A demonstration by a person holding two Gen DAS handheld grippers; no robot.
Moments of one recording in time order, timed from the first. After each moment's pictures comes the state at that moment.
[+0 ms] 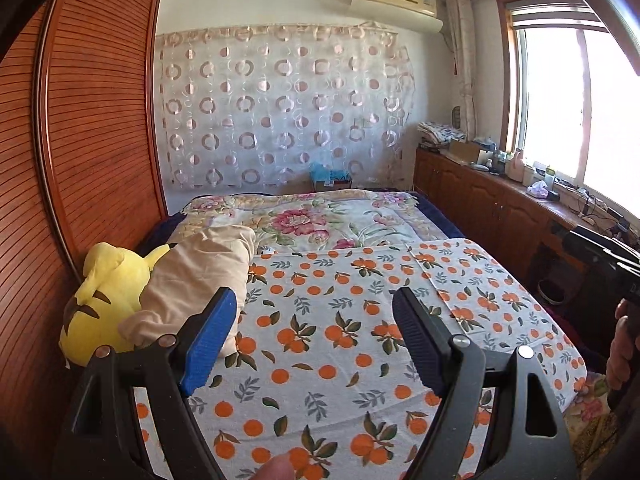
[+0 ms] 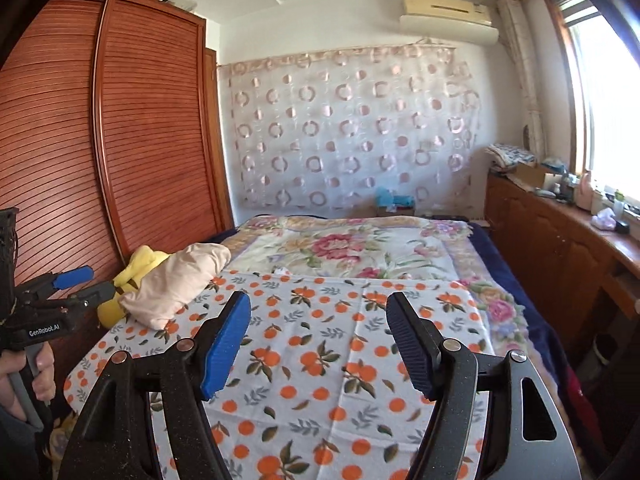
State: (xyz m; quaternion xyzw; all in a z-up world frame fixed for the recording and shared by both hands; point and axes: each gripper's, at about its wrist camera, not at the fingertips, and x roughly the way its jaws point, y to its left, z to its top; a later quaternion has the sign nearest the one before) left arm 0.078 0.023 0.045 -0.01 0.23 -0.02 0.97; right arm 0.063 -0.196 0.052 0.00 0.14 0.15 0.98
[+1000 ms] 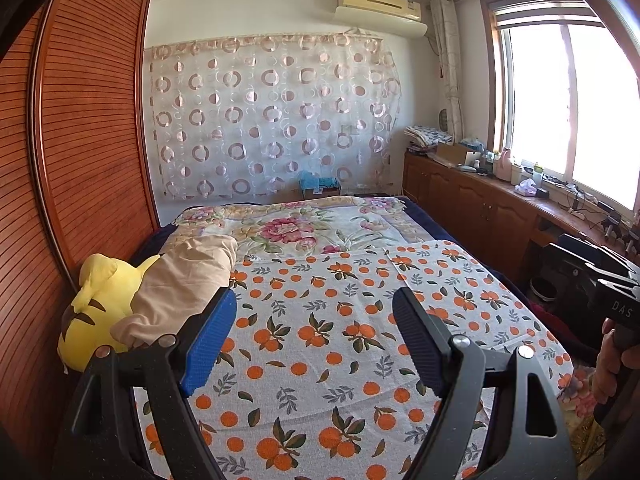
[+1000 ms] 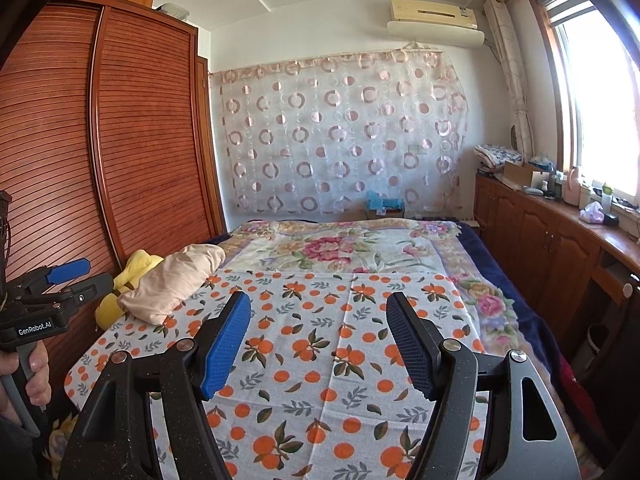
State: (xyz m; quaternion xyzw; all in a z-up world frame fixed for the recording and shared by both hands) left arm 0.059 -0.007 0.054 0.01 0.21 -0.04 0.98; right arm 0.046 -0.197 0.036 0.01 0.13 0.14 0.98
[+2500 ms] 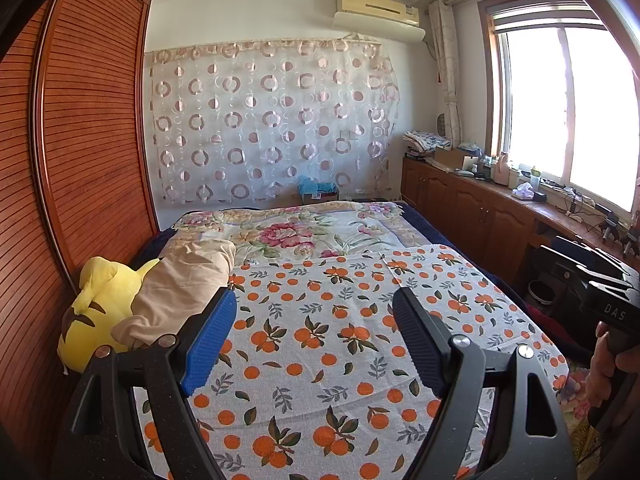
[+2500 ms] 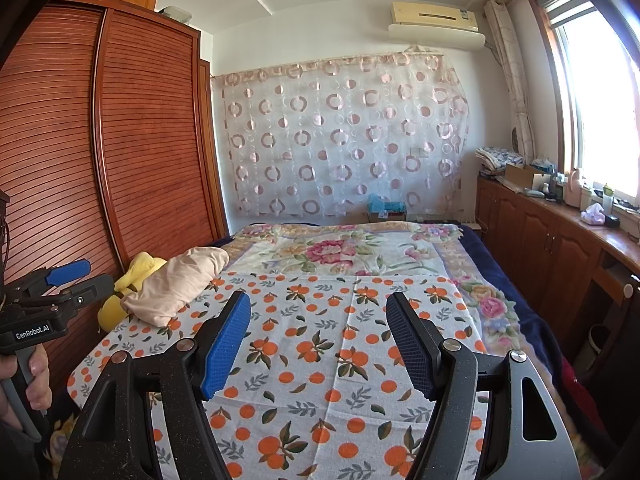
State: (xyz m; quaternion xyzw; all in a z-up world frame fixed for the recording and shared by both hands) left arm 0.057 -0.006 0.053 0.01 0.21 -0.04 0.98; right arm 0.046 -0.201 0.036 0.01 0.13 0.15 0.98
